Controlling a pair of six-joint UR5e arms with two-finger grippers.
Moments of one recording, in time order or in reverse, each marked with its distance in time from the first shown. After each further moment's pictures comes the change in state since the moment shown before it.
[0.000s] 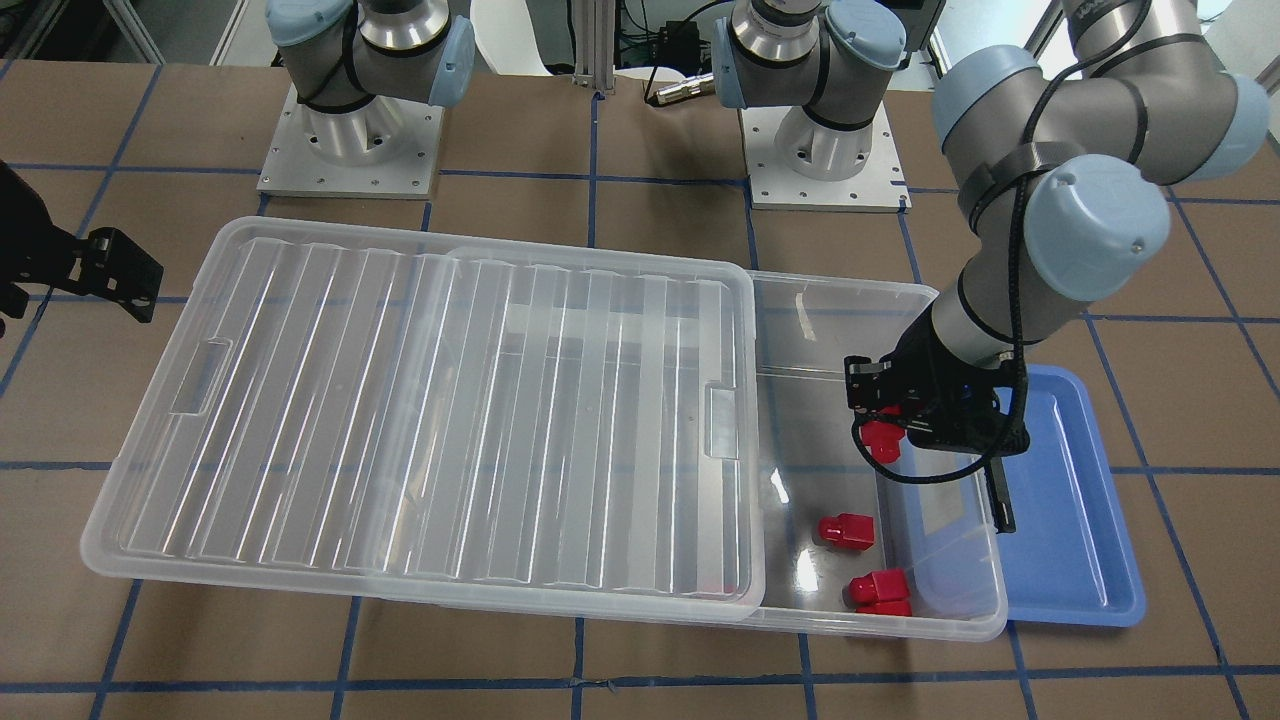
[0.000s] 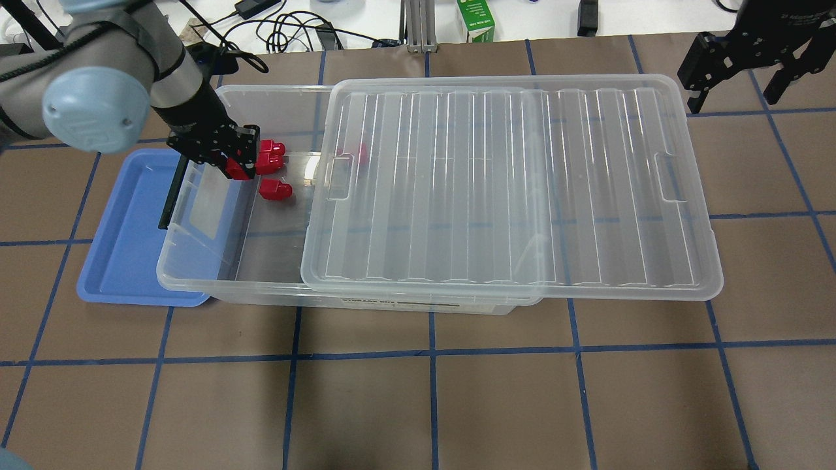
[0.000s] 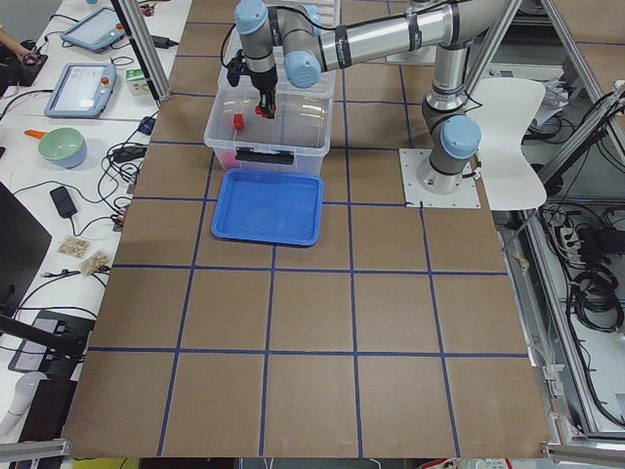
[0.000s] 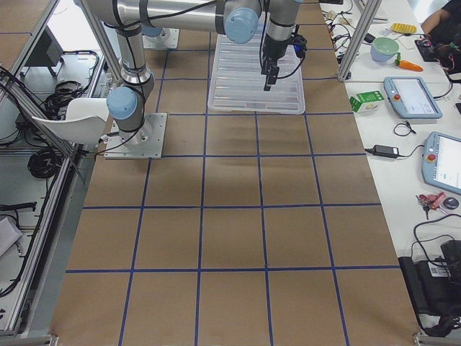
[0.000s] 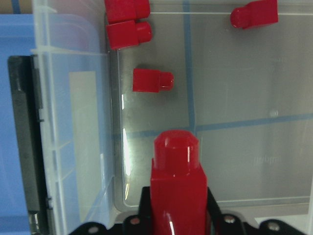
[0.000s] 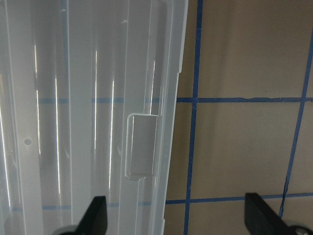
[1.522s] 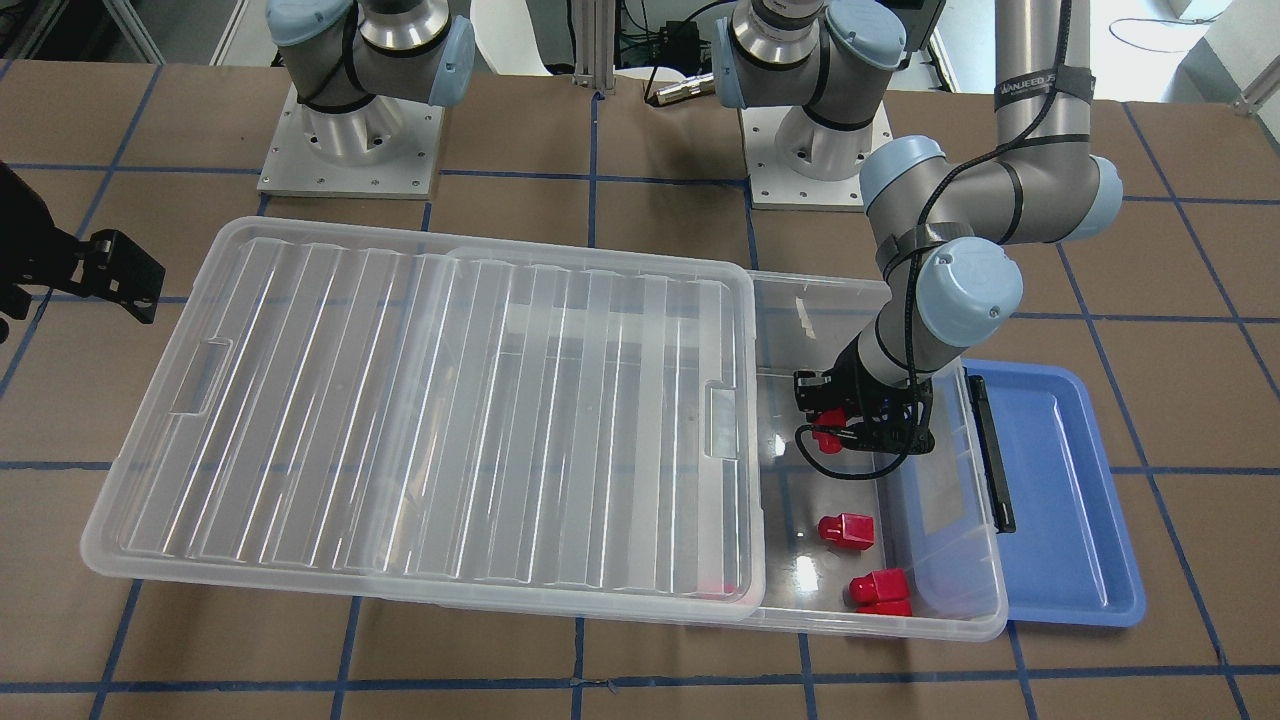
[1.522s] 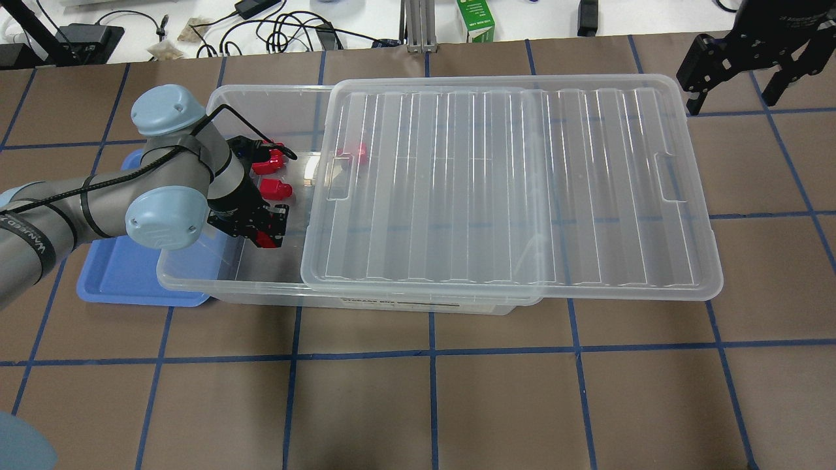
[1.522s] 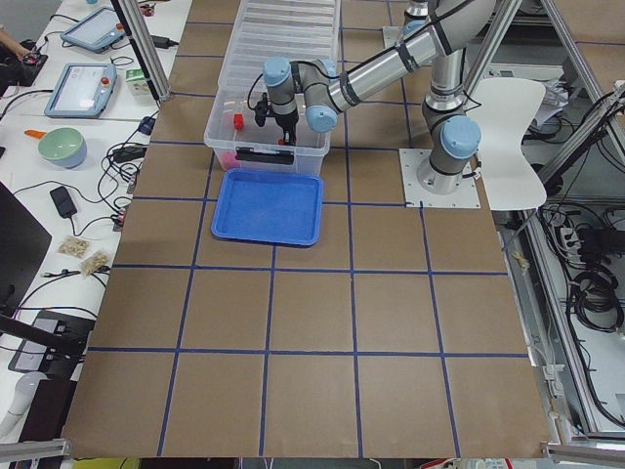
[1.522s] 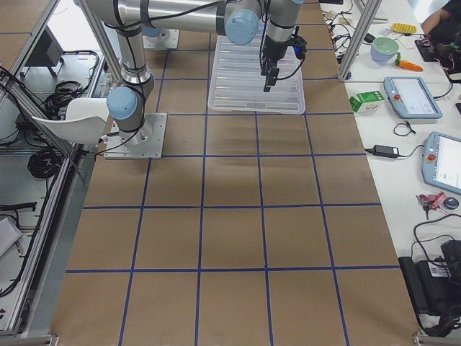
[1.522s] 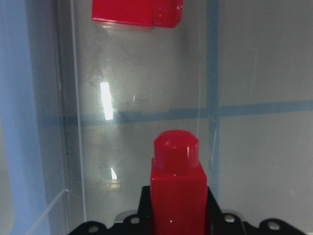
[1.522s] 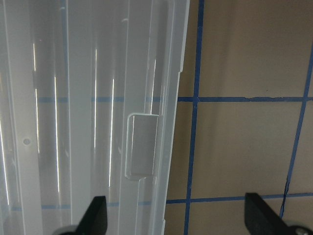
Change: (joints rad) left arm 0.003 -0.035 -0.278 0.237 0.000 -0.022; right arm 0.000 0.002 0.001 0.001 0.001 -0.002
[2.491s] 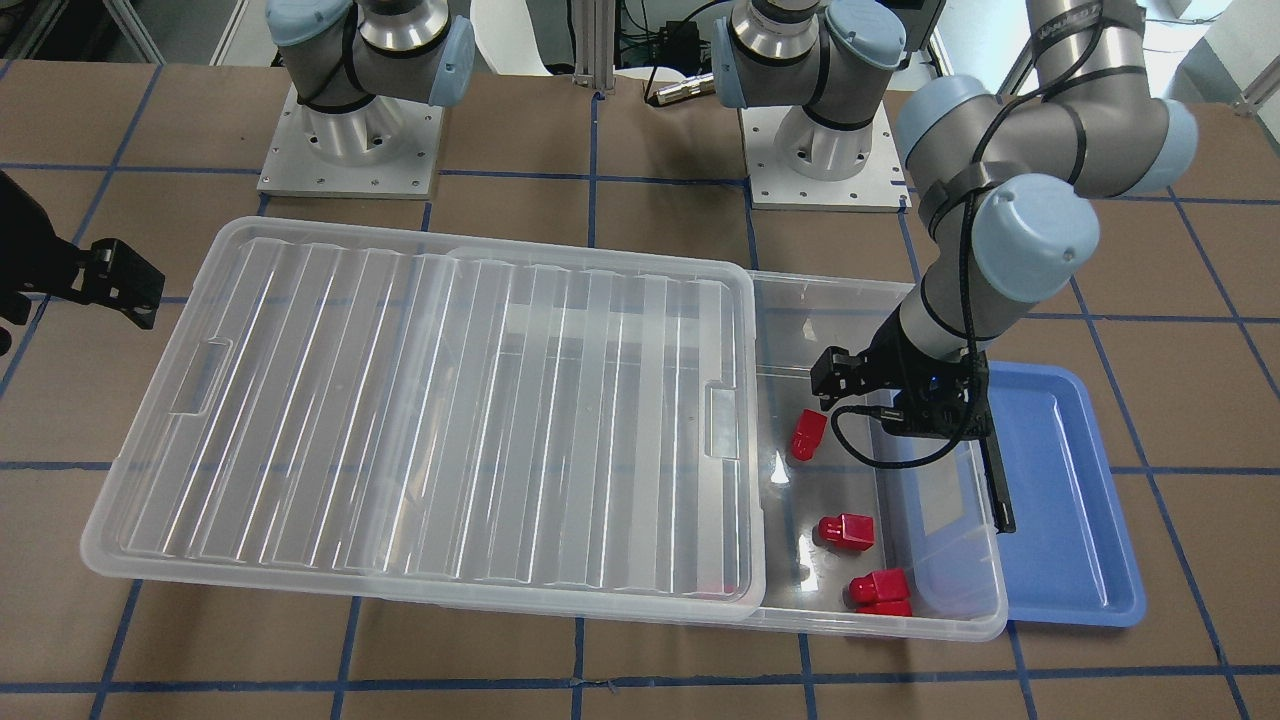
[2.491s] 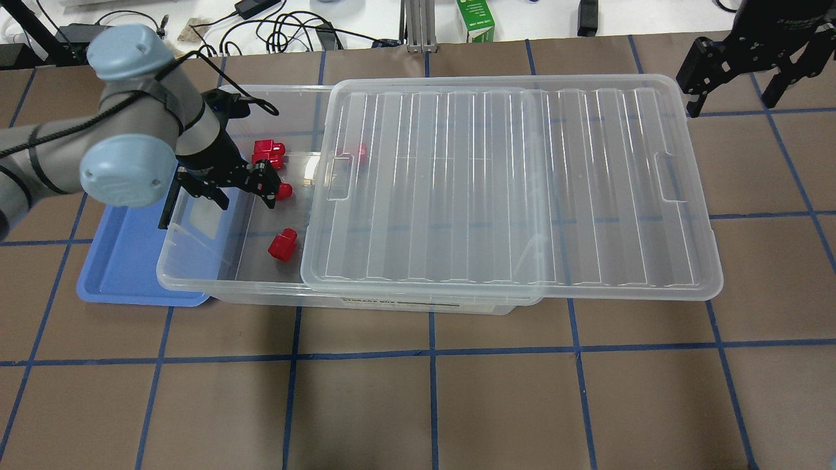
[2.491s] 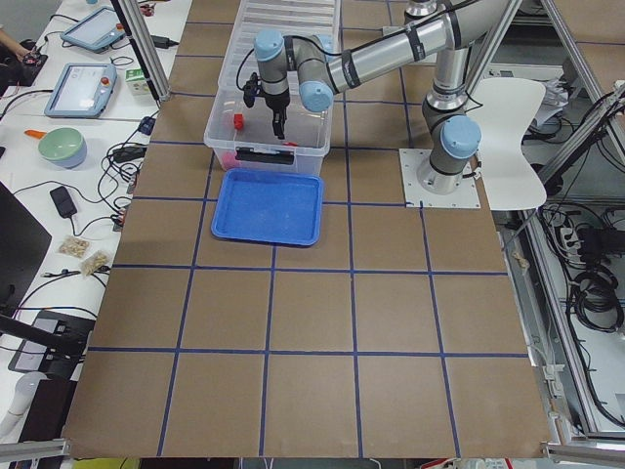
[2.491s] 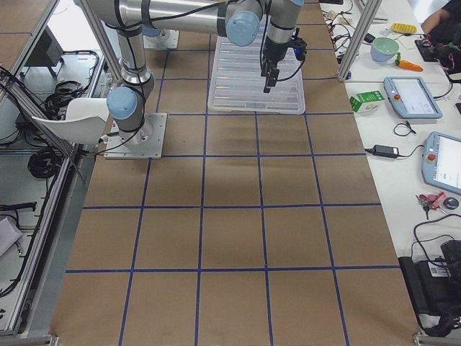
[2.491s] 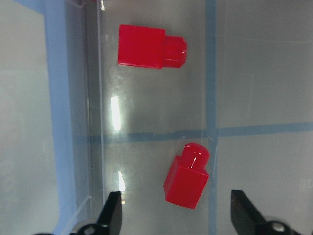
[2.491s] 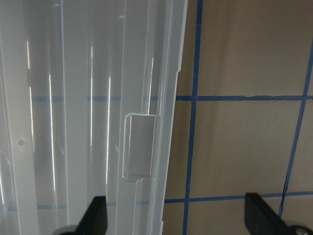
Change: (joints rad) left arm -0.006 0.083 0.208 -0.249 0.015 -0.009; right arm -0.006 0.016 0.001 -0.002 -0.011 -0.002
